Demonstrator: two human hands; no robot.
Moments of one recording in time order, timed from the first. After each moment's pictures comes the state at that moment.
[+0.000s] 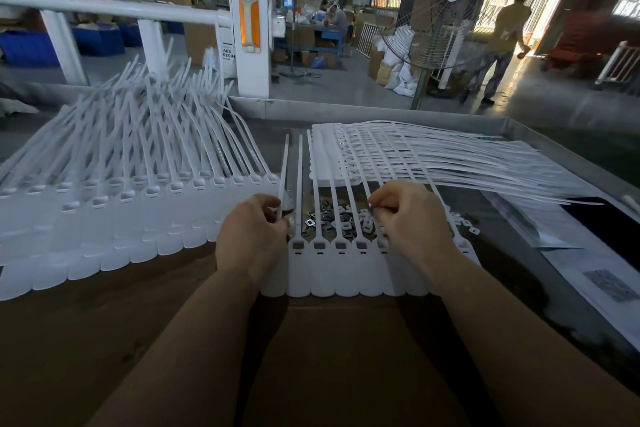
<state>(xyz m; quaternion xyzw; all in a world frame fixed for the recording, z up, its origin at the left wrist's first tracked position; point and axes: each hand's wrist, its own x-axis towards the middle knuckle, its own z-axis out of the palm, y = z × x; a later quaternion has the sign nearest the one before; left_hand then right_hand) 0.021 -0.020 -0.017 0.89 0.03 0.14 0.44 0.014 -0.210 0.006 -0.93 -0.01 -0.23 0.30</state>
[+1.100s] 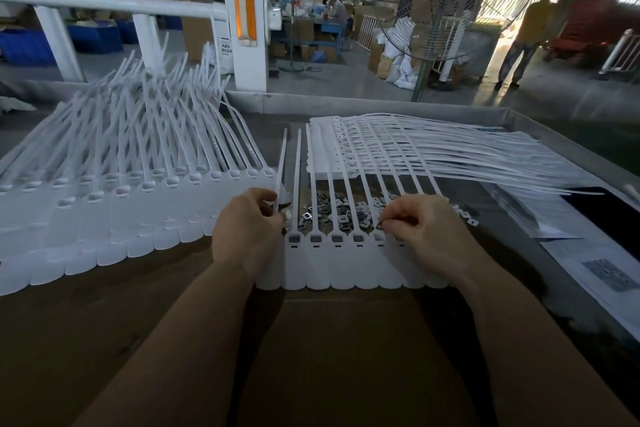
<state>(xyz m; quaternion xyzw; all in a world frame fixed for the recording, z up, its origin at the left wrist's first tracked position) 0.020 -0.017 -0.017 0.89 0.03 0.13 0.43 -0.012 -0.231 0.008 -0.93 -0.04 -0.10 0.35</state>
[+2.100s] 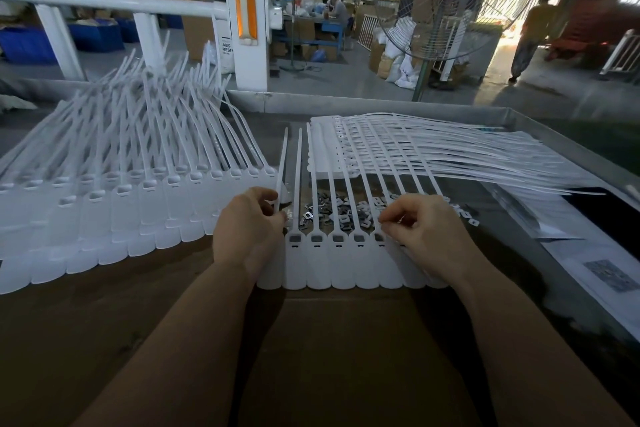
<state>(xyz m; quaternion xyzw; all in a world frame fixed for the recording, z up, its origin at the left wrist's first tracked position) 0.023 -0.017 -0.020 0.89 0.02 0.15 0.42 -0.009 -0.231 0.004 -0.94 -0.04 -0.13 0.32</state>
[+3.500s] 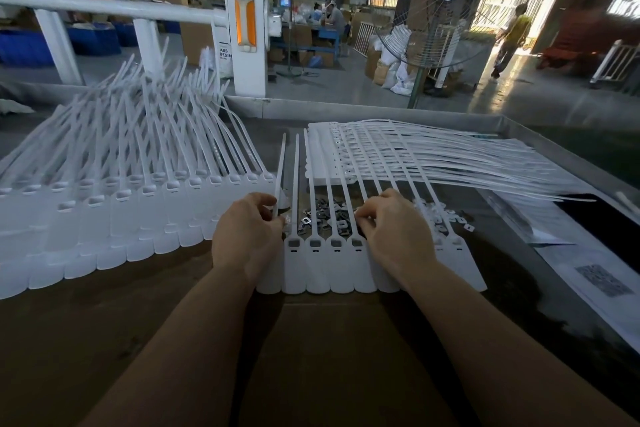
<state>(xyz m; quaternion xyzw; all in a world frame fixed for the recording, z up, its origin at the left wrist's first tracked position) 0.024 -0.018 -0.022 0.89 0.03 0.15 0.43 0.016 -0.202 -0.020 -0.95 -0.02 -0.24 0.17</state>
